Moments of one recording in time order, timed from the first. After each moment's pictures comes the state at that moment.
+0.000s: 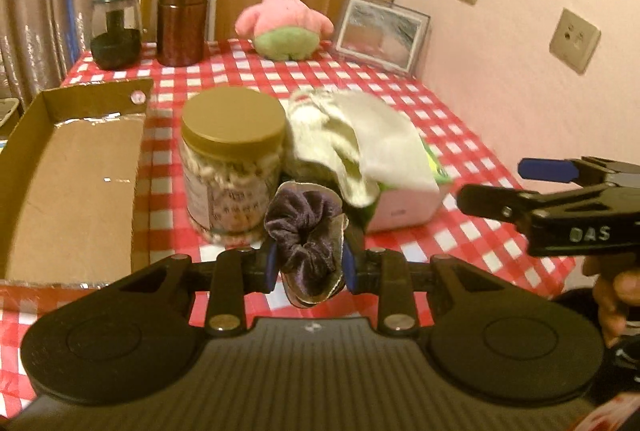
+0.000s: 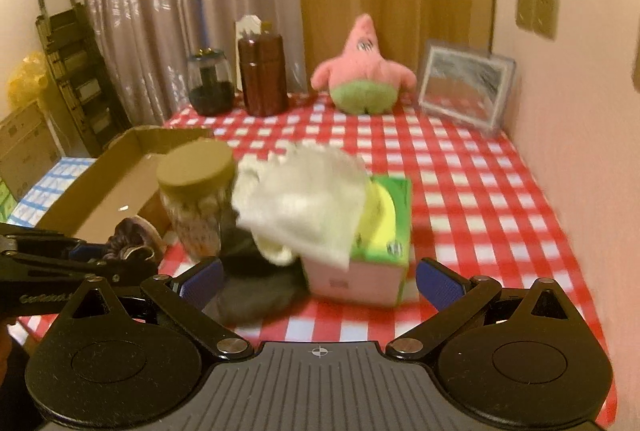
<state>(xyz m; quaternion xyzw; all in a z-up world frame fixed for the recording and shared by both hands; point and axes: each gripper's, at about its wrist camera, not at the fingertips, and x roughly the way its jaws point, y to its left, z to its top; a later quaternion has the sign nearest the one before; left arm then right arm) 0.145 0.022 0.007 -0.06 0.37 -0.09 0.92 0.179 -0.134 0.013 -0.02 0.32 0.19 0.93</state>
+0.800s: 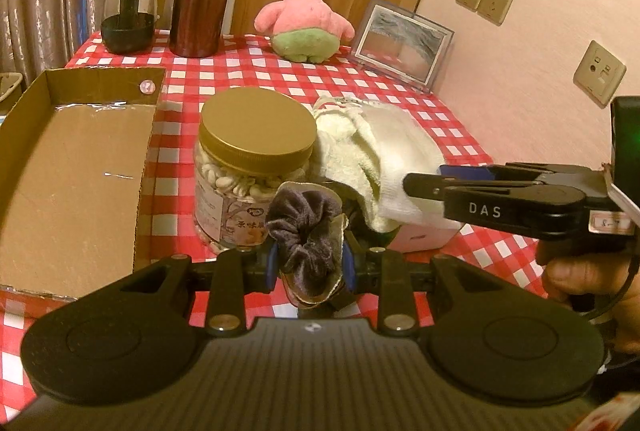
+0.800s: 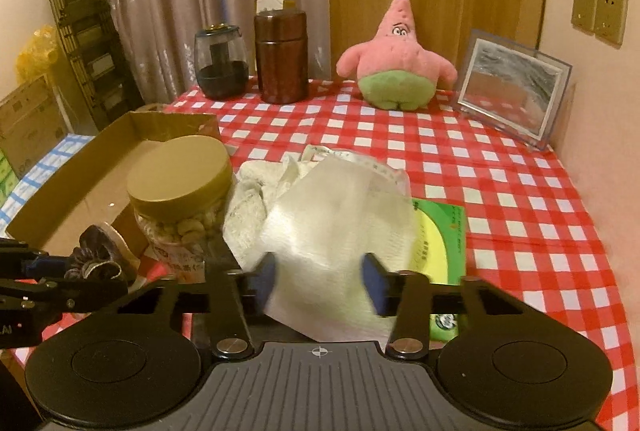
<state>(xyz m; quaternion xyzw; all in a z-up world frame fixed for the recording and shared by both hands) 0.167 0.042 -0.003 -0.10 0.37 -0.08 0.92 0.249 -0.103 -0.022 -0.04 0.34 0.21 0.91</state>
